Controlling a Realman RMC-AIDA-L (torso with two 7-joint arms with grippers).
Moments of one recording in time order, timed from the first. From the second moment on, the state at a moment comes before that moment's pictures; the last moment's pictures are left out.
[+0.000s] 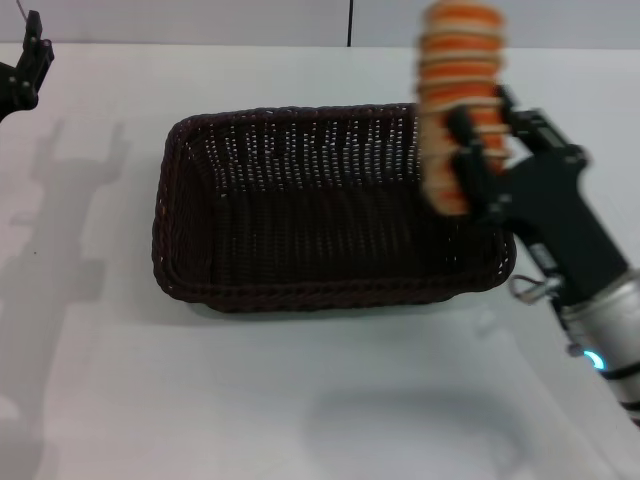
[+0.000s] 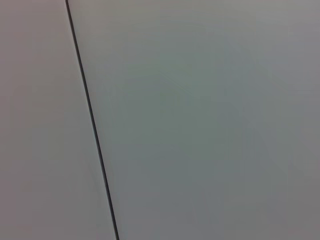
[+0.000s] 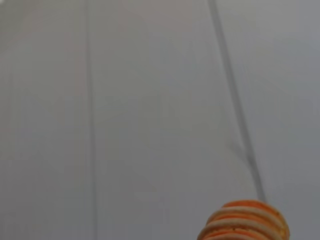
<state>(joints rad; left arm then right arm) -0.20 -2.06 -1.29 -0.65 2.66 1.03 0.27 0.45 2.08 -0.03 0.42 -1.81 -1.61 0.06</state>
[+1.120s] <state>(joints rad) -0.19 -2.06 -1.30 -0.65 2.66 1.03 0.26 0.28 2.08 0.22 0.47 -1.85 -1.68 0.07</state>
